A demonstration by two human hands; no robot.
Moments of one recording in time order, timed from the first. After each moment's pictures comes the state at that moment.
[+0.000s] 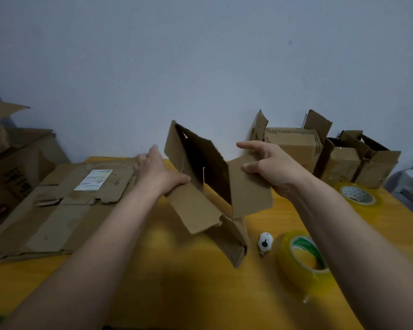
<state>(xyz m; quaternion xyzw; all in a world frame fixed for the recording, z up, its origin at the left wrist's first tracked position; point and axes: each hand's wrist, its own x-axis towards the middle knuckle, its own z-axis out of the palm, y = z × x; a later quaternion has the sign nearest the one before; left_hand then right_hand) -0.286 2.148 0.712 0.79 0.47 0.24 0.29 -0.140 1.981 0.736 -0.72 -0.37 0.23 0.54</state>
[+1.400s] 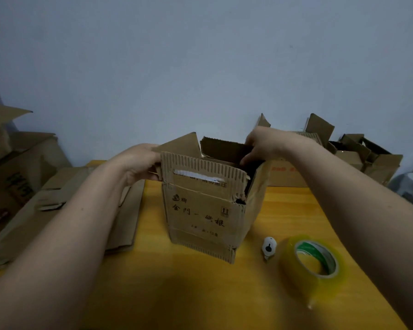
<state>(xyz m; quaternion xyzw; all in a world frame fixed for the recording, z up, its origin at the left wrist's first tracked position) -0.309 2.189 0.748 0.77 0.33 0.15 0.53 -0.111 2.019 0.782 -0.88 -0.46 0.06 0.10</state>
